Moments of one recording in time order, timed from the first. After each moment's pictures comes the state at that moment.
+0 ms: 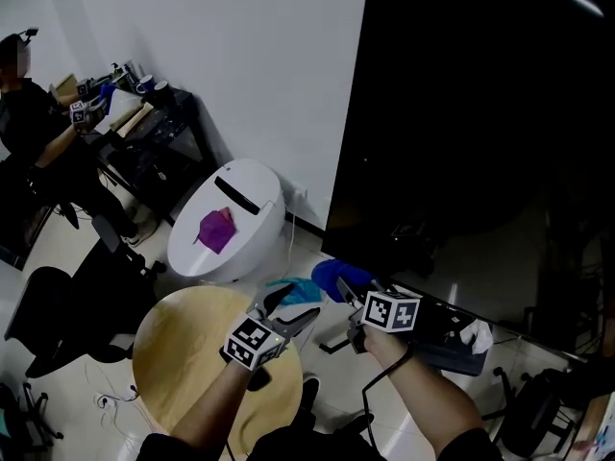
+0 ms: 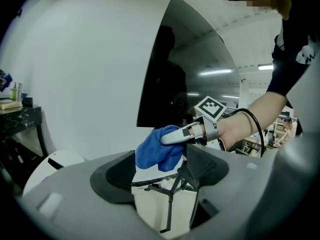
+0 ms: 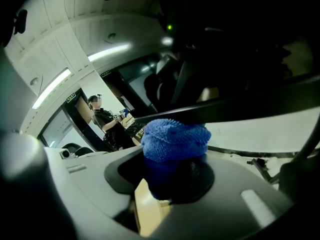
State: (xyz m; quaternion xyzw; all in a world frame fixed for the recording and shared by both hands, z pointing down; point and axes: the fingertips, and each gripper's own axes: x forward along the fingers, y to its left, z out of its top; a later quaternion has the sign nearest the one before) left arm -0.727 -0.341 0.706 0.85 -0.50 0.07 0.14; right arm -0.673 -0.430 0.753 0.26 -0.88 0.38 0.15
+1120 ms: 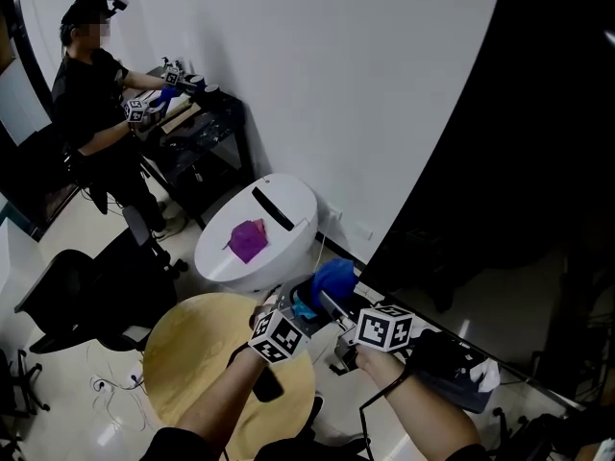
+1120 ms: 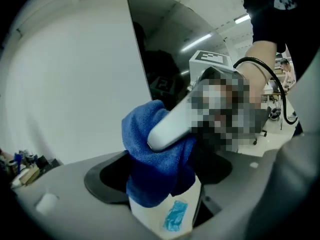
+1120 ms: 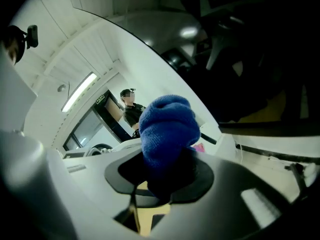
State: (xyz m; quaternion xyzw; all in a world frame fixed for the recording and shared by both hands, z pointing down) left arm -0.778 -0.370 0.697 0.82 -0.52 0.24 -0.02; right arm -0.796 -0.376 0.690 0.10 -0.91 0.38 0.11
